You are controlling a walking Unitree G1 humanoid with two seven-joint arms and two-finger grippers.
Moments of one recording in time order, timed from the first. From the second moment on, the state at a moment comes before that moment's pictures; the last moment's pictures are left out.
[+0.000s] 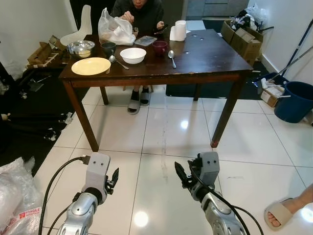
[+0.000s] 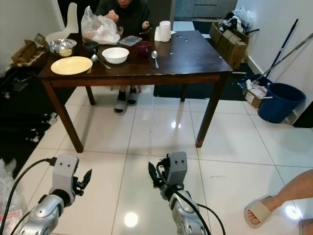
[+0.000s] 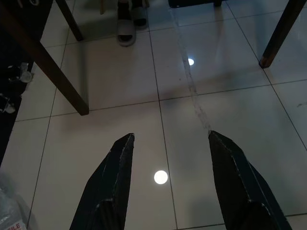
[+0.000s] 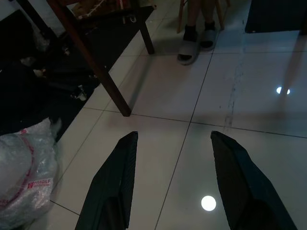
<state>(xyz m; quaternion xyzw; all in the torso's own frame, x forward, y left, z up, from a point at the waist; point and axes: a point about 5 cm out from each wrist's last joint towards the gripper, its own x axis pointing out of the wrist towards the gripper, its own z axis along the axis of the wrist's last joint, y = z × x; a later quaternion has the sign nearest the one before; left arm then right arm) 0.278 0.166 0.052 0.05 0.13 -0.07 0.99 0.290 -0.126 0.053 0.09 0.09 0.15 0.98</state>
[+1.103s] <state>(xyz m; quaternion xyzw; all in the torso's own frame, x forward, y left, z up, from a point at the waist) 0.290 0.185 0.081 0.05 0.10 -0.03 0.99 0.295 -0.125 0.071 0.09 0.05 0.15 0.98</state>
